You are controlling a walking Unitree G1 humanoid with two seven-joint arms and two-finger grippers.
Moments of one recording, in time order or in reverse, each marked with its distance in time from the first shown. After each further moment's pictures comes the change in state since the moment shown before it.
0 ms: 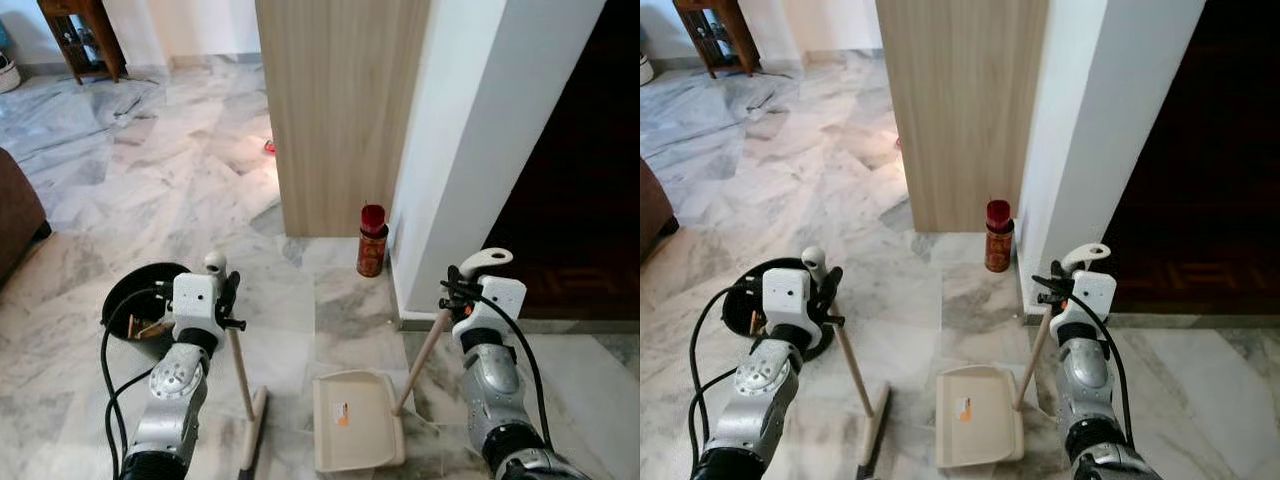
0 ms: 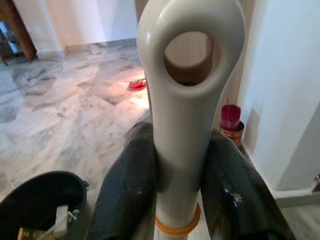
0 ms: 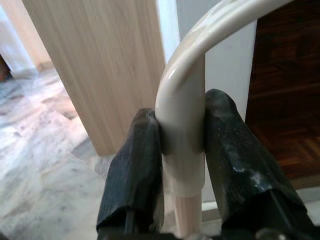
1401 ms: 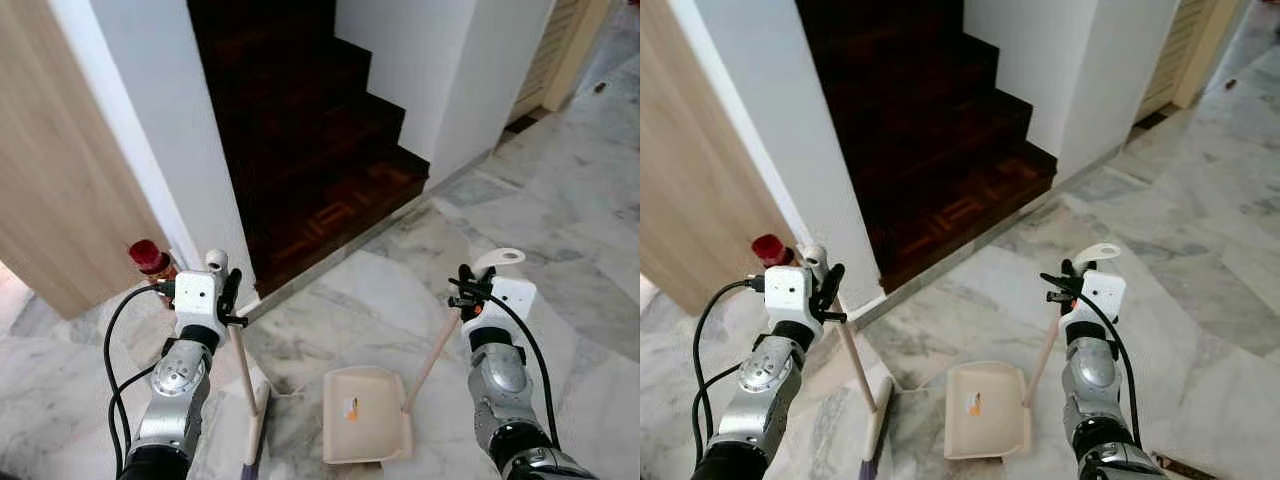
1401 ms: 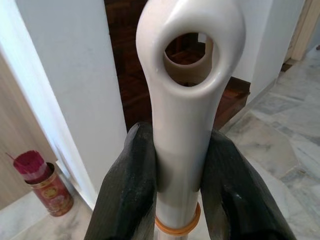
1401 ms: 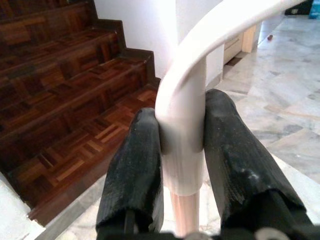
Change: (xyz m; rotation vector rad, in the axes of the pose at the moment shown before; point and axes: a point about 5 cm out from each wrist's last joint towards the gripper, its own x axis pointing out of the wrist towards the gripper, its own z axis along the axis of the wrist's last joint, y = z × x) left arm 0.004 -0.006 0.001 -0.025 -0.013 -0.006; right arm -0.001 -0.019 0.002 -0.020 -0.005 -0.077
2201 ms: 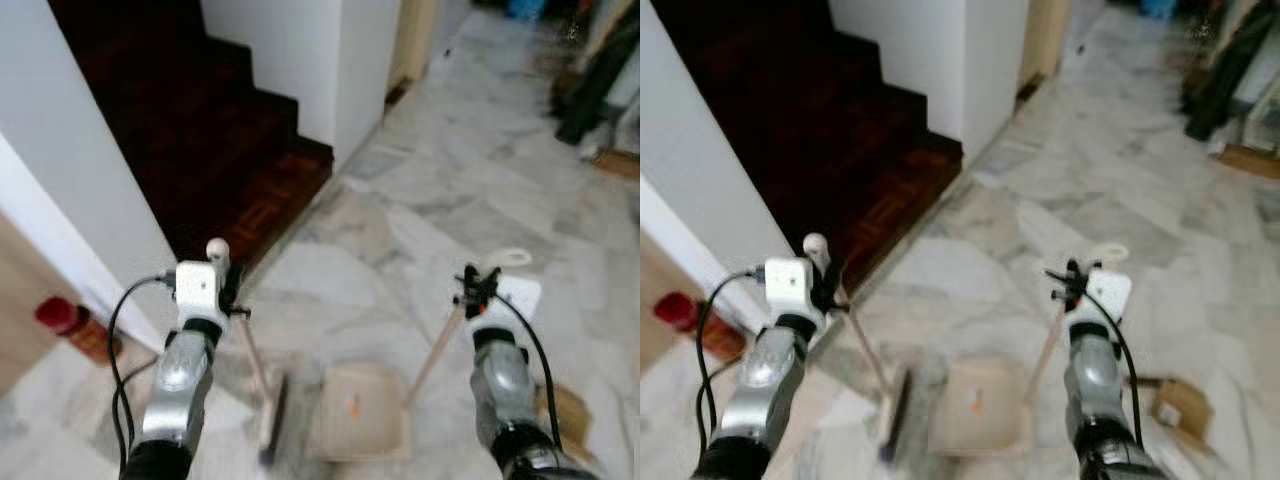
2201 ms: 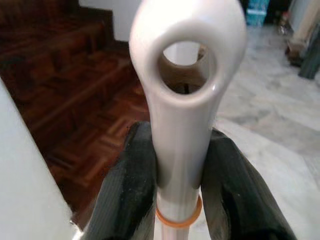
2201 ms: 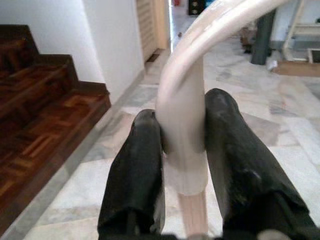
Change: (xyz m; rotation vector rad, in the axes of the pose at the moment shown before) left arm -0.001 0.003 -0.001 -0.031 -0.003 0.016; right arm 0.001 0.005 0.000 -0.016 0.008 0.010
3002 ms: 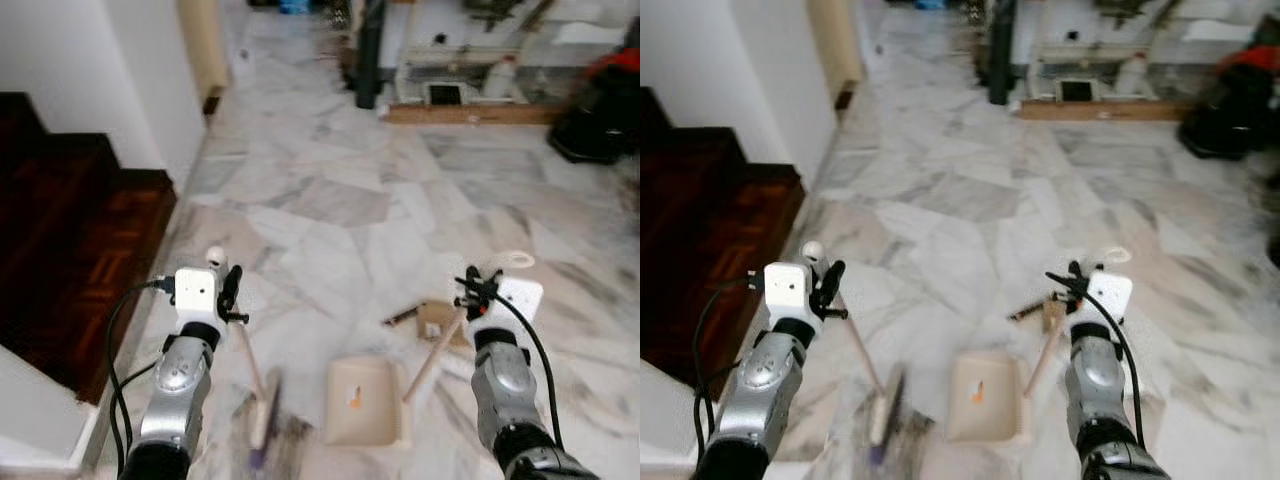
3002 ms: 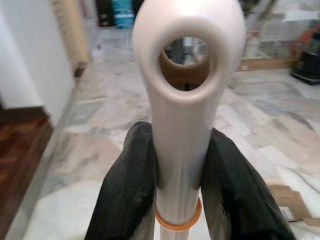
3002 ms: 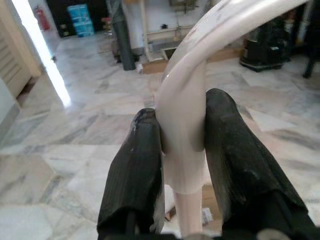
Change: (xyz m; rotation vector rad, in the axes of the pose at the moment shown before) left arm 0.005 -0.003 0.005 0.028 -0.013 -0.015; right arm 0.000 -0.003 0.000 0.012 0.000 -0.015
